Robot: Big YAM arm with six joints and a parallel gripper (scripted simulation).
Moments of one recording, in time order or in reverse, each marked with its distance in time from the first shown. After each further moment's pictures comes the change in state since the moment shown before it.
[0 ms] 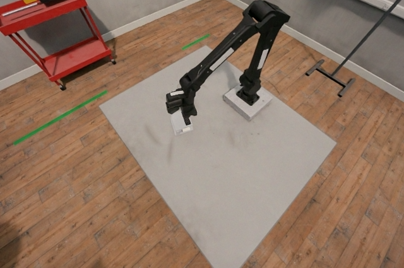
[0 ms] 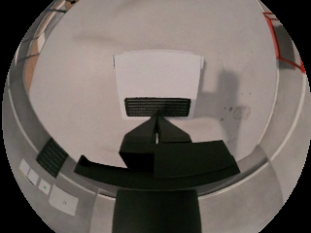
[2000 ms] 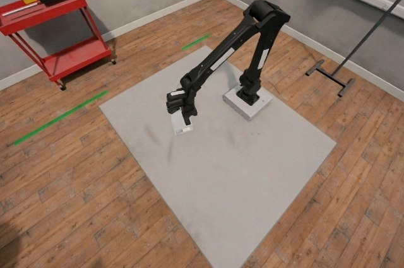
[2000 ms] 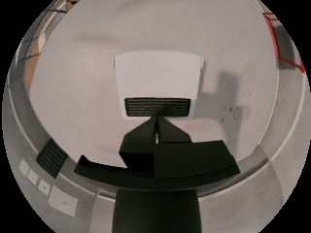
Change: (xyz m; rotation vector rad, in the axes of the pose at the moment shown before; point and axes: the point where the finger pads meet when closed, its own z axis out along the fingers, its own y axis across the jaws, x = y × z) arm 0.000 0.000 0.001 -0.001 -0.011 0.000
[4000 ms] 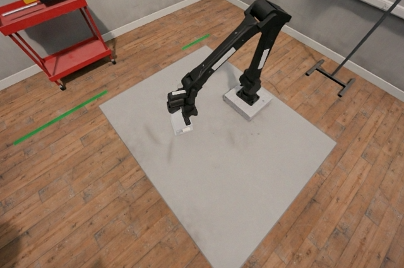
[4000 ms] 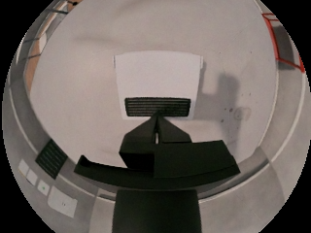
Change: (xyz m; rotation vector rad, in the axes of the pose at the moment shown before) arm 0.000 0.000 0.000 -0.002 -0.023 0.000
